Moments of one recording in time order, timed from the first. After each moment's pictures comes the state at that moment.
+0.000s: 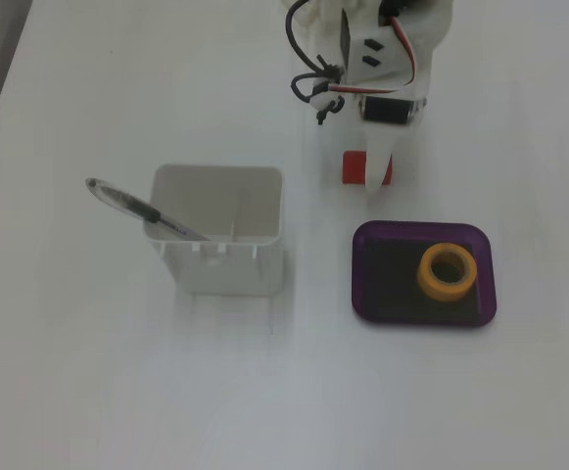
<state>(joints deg) -8.3 85.3 85.9 79.5 11.2</state>
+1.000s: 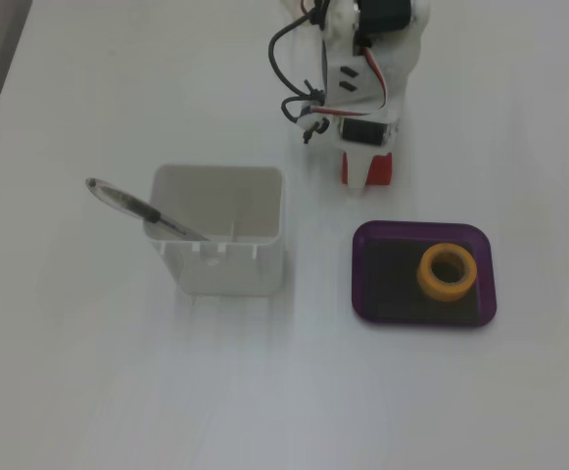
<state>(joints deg) -5.3 85.5 104.7 60.1 11.1</state>
